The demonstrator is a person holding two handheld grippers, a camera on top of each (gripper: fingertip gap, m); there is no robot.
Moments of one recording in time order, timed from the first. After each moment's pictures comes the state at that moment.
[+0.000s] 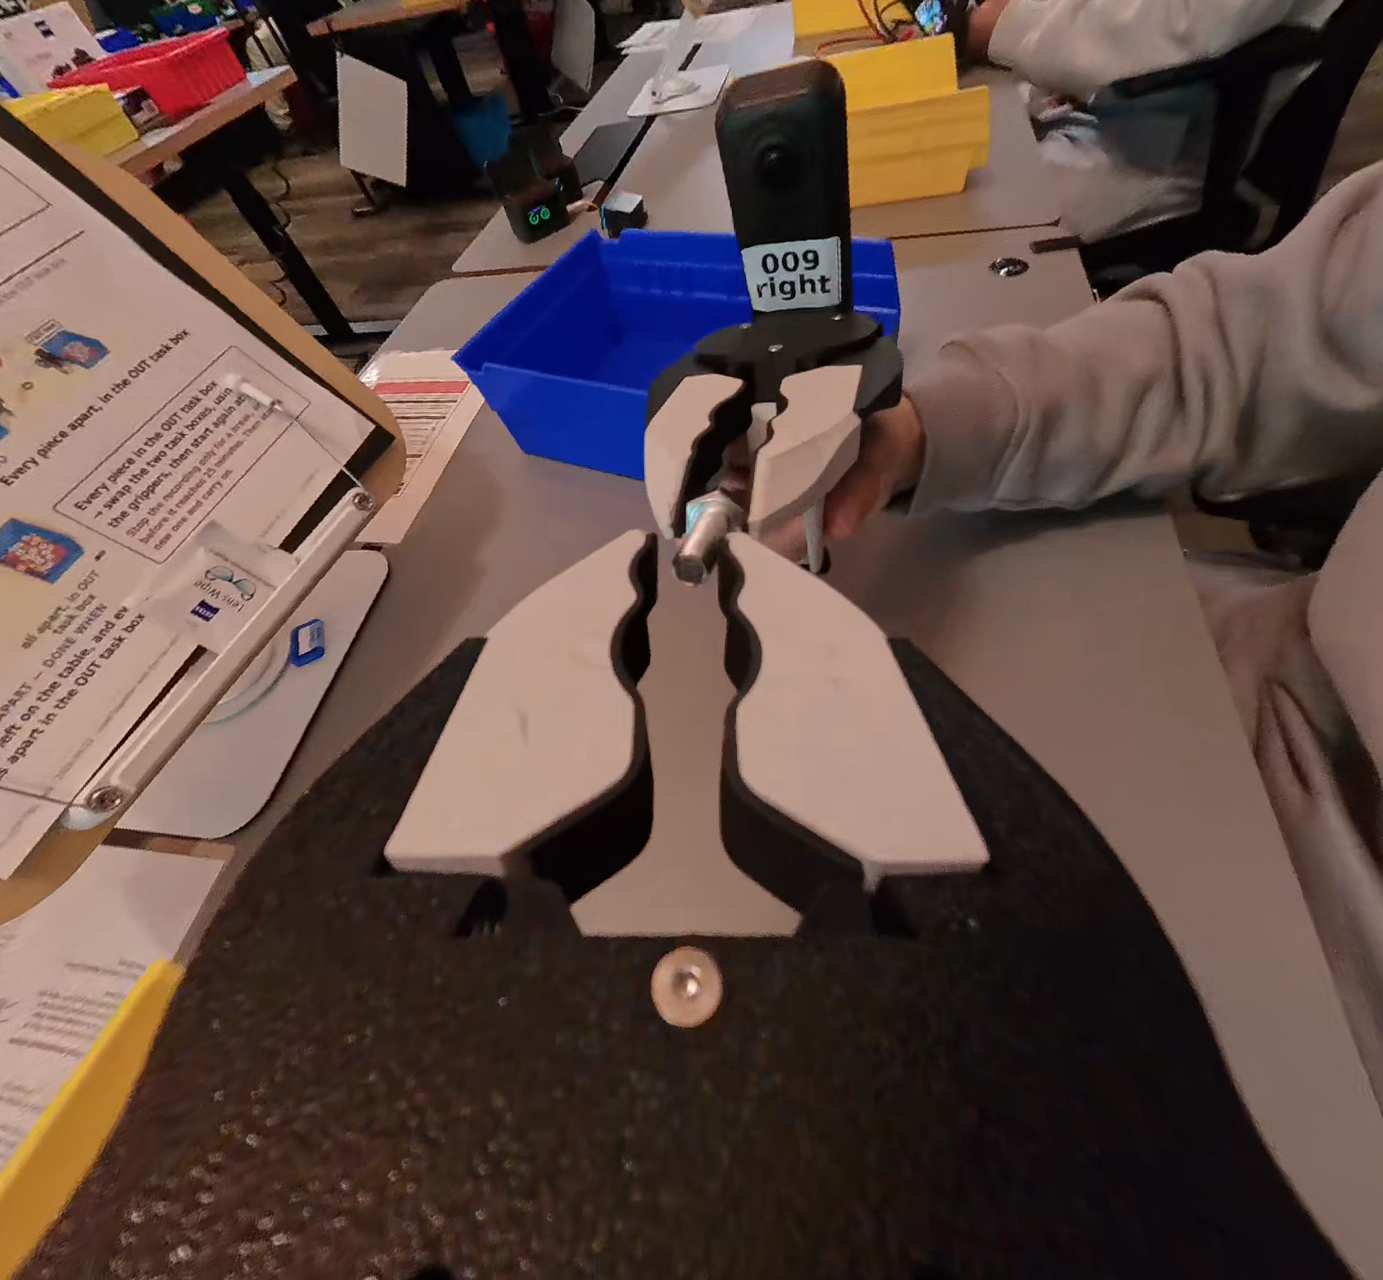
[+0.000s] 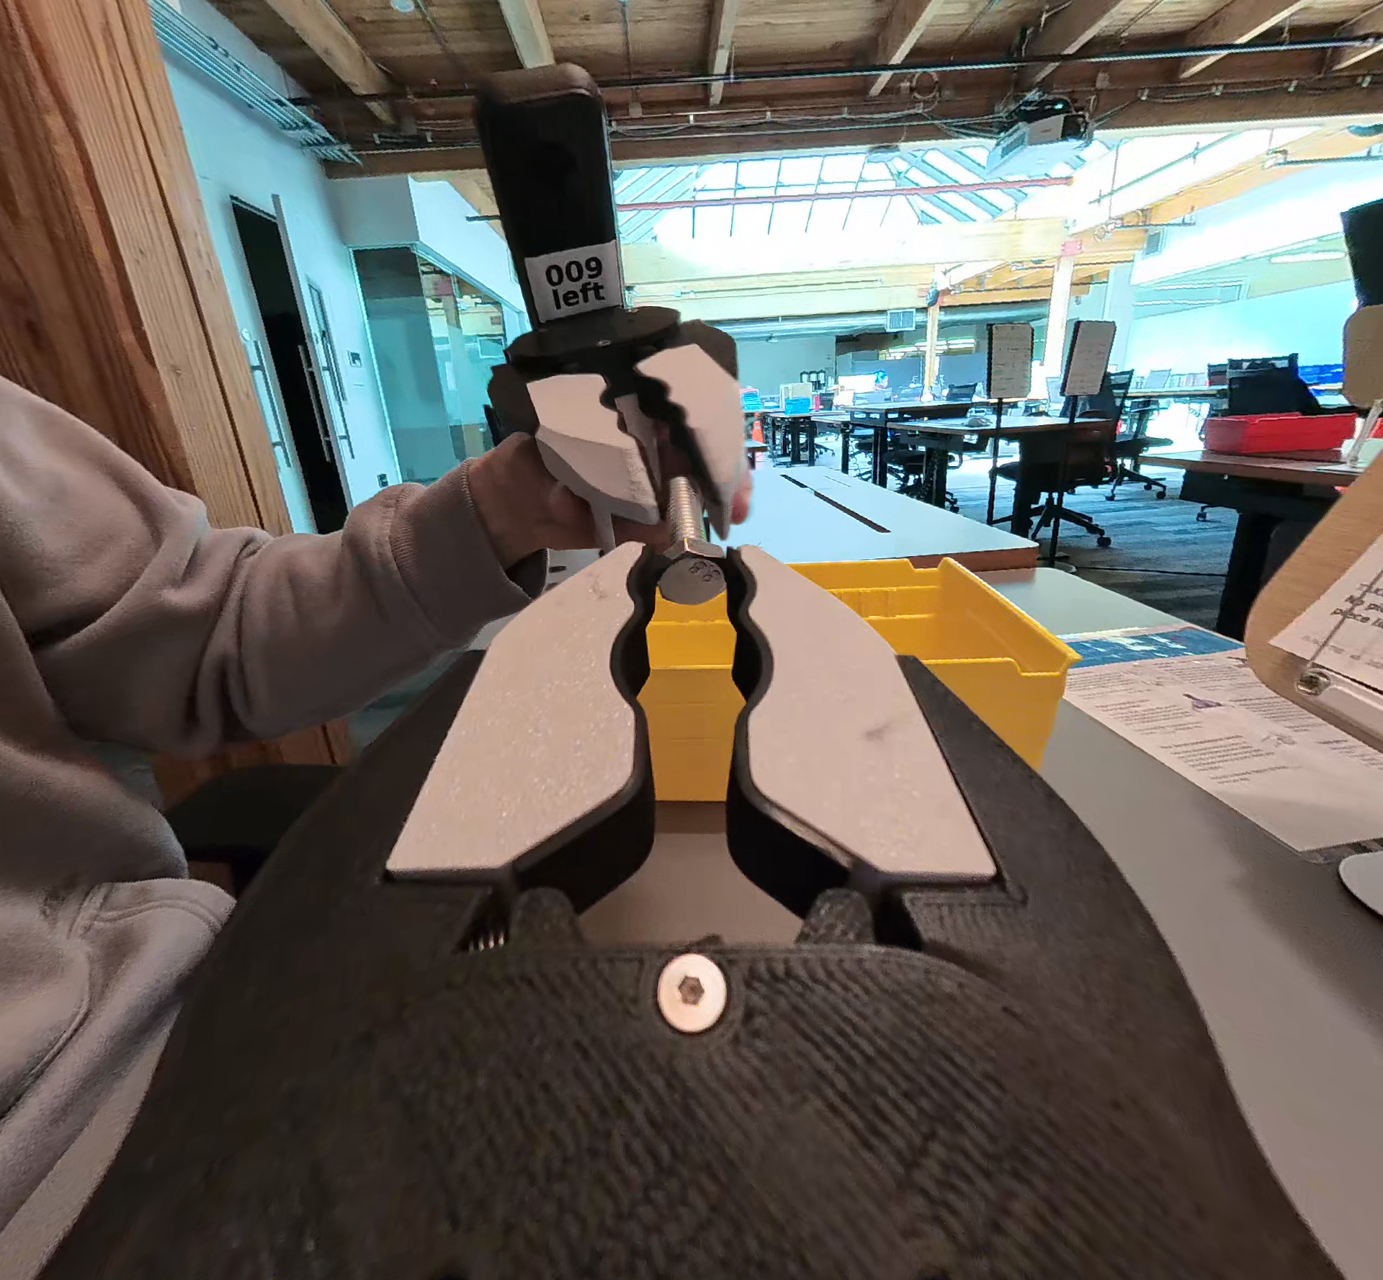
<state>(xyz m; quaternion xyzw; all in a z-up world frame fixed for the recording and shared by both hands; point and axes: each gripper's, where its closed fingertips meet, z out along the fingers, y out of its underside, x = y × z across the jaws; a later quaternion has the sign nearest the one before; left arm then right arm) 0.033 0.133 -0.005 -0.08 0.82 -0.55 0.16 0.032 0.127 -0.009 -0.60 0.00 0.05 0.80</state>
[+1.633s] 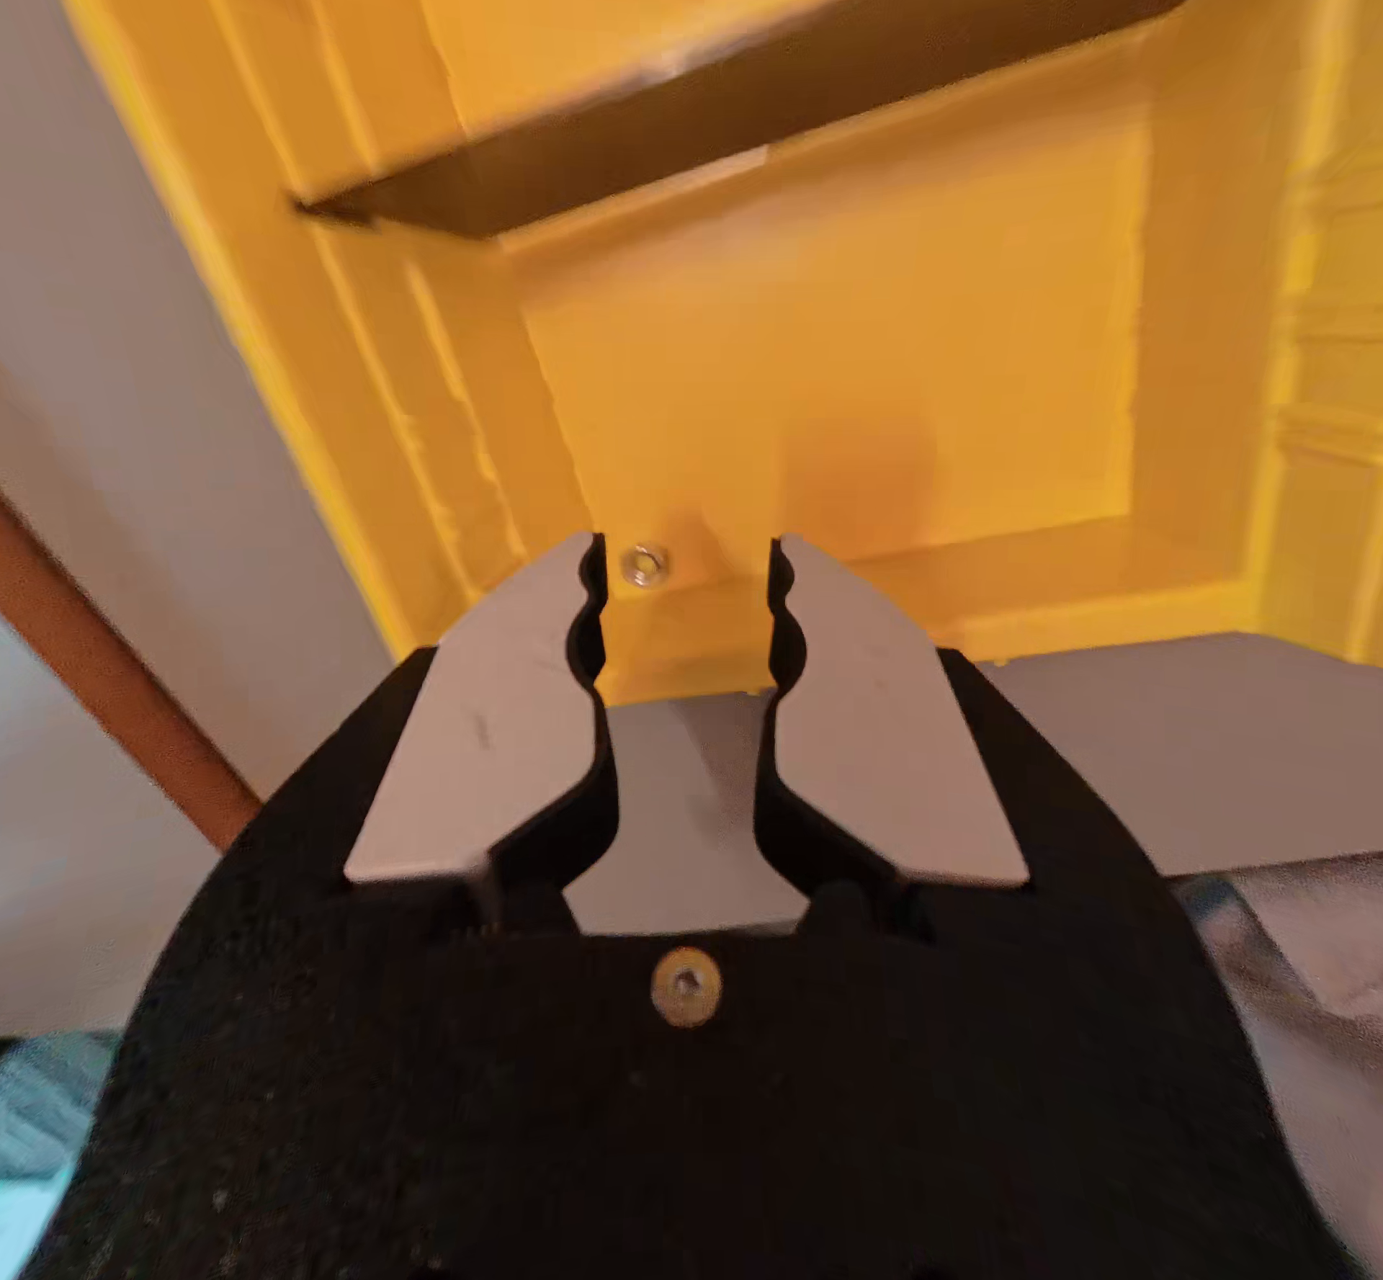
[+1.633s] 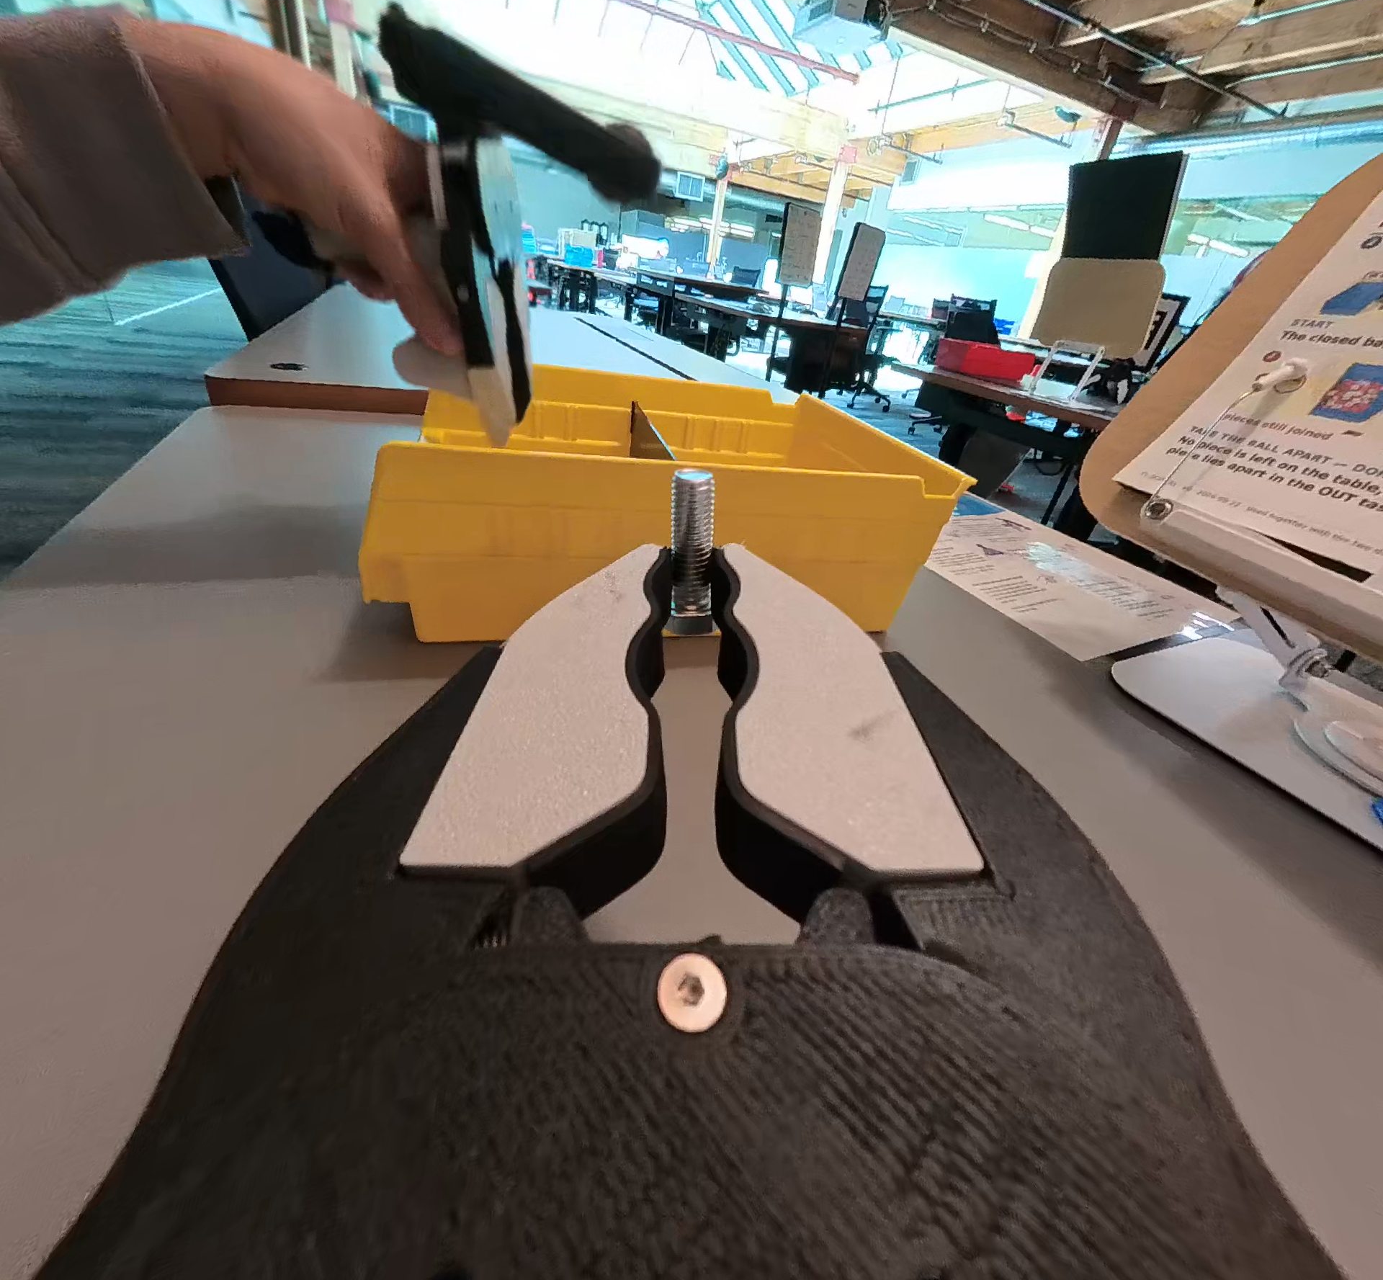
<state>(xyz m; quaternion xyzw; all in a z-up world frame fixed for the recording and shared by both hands) -0.012 0.427 -0.157 -0.62 0.78 0.00 0.08 0.035 0.172 -0.104 -0.68 0.04 -0.14 0.72</state>
